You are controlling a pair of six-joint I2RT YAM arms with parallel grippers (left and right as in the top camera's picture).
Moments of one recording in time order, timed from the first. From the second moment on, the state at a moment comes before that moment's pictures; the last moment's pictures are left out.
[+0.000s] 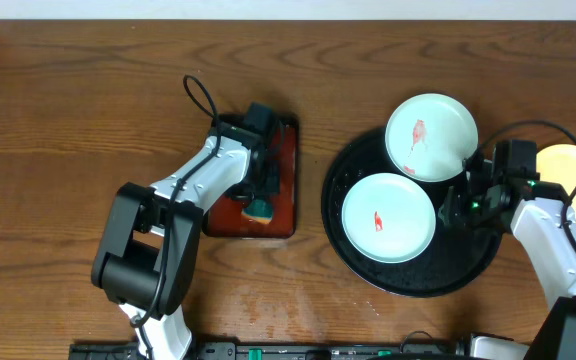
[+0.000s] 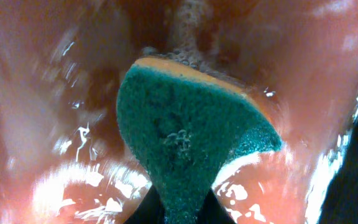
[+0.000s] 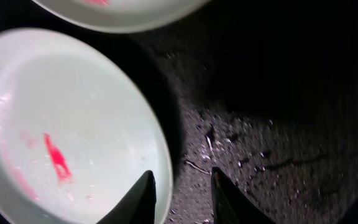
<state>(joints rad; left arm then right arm) -0.38 1.91 1.21 -0.79 0.06 -0.43 -0.13 1.45 0.82 -0.73 -0.24 0.09</state>
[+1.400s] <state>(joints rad) -0.78 2.14 1.46 -0.55 0.39 -0.66 0.00 1.54 0.67 -0.39 -0.23 0.11</state>
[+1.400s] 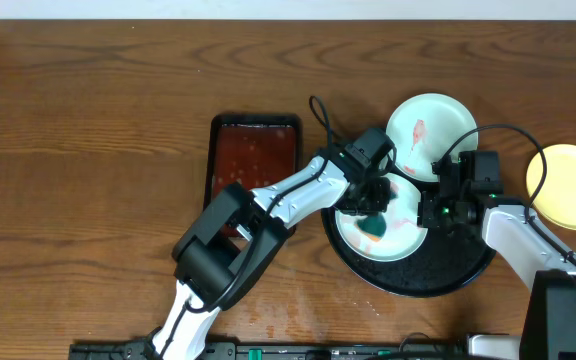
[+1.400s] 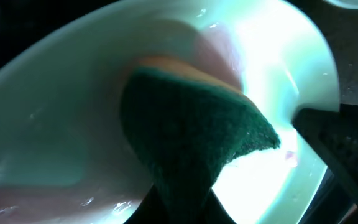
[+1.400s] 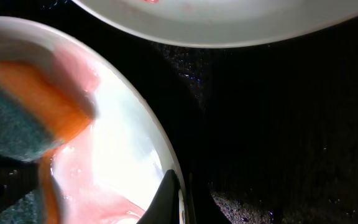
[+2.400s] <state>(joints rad) -0.77 2.20 1.53 -0.47 0.40 -0.65 0.02 1.55 0.67 -0.39 -0.26 0.15</state>
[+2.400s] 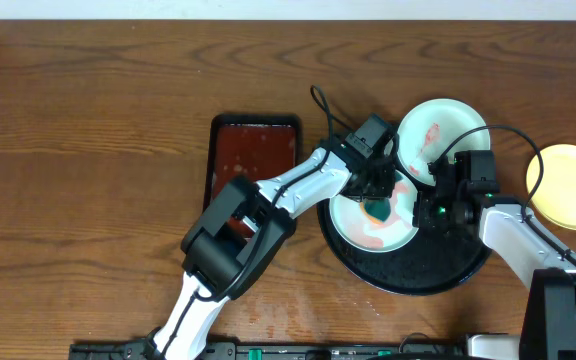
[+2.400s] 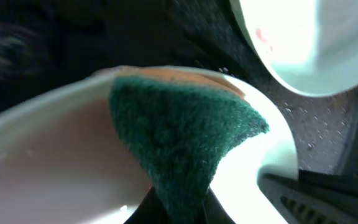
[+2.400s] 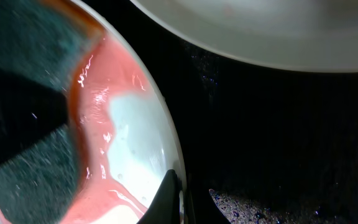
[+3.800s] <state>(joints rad) -0.89 2.24 1.67 -0.70 0.29 -0.49 0.02 1.55 0.67 -0.39 -0.27 0.16</state>
